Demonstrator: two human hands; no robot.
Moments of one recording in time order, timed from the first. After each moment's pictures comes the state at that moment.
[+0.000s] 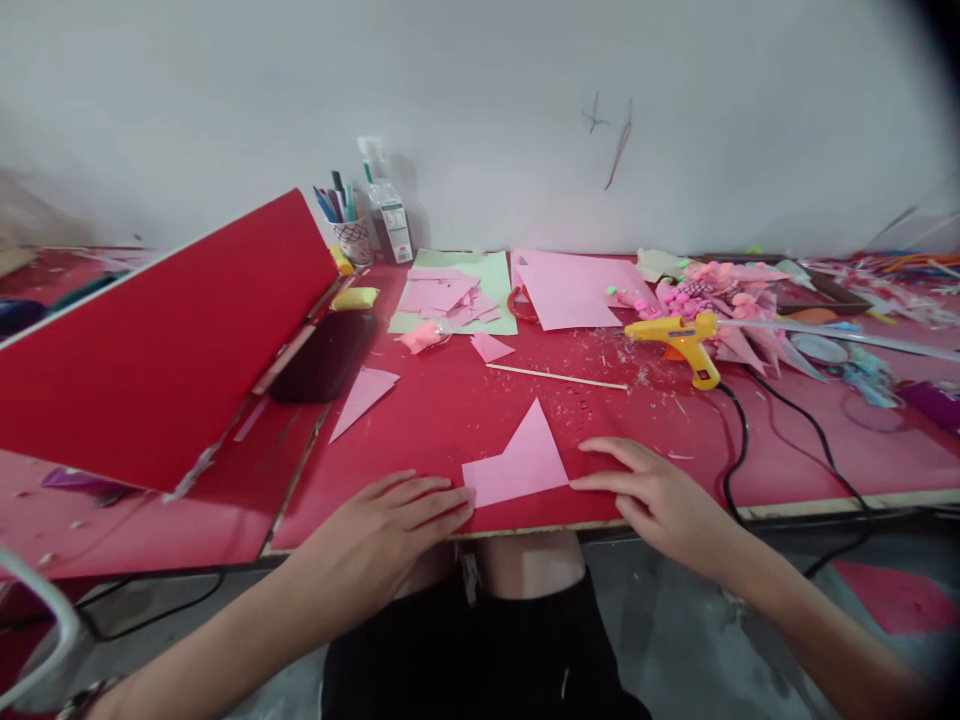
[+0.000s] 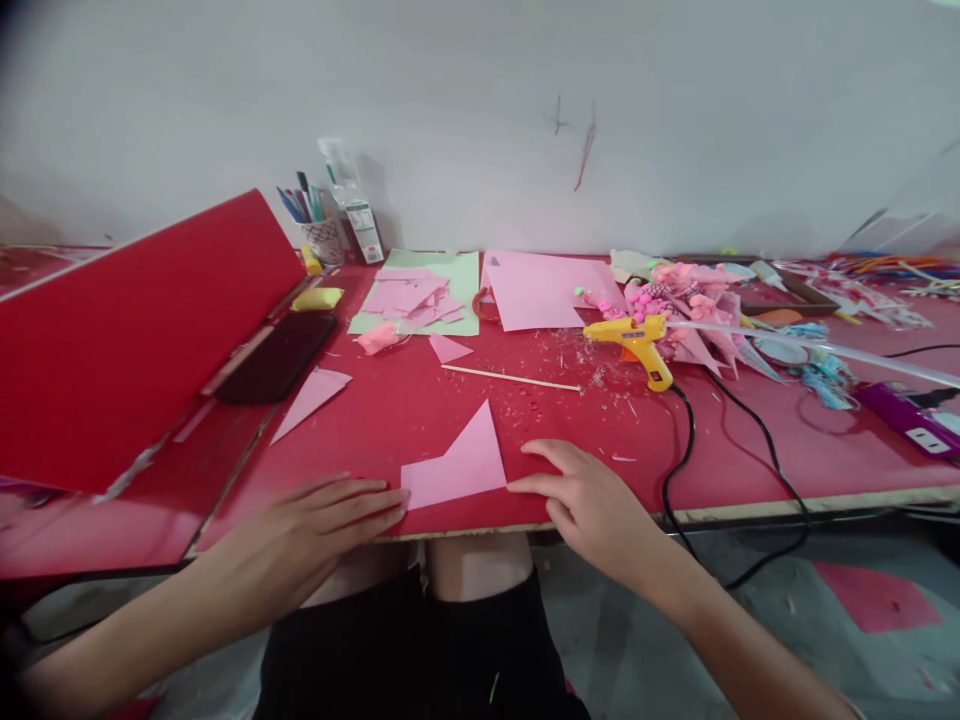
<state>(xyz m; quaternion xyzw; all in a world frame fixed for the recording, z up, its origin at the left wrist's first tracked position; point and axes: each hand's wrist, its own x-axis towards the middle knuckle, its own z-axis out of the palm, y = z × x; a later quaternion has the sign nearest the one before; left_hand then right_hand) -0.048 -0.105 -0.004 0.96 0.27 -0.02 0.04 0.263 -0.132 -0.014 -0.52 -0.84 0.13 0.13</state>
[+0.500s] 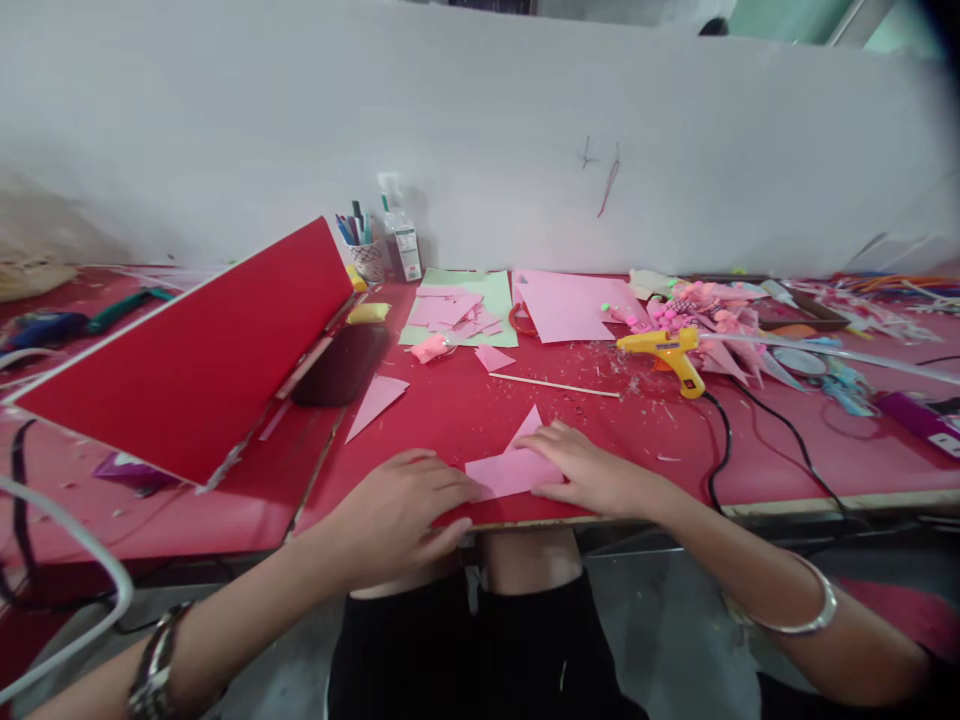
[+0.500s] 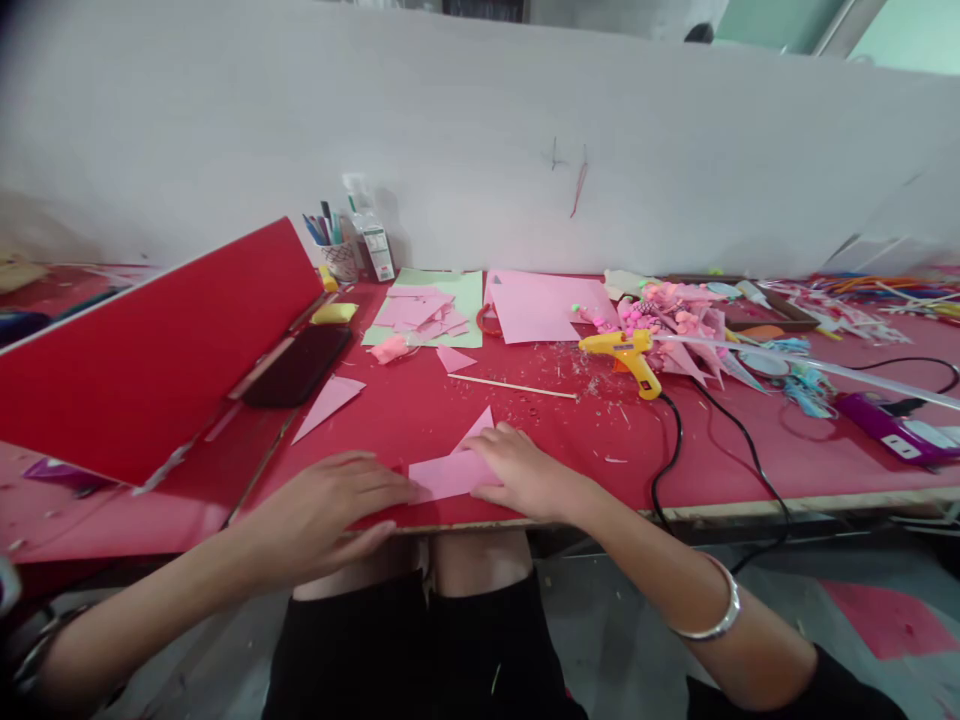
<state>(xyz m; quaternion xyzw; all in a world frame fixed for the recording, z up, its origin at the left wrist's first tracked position) -0.029 -0.097 0.020 0.95 0.29 0.04 0.09 0.214 -0.091 0.001 -0.43 -0.87 0.20 0.10</state>
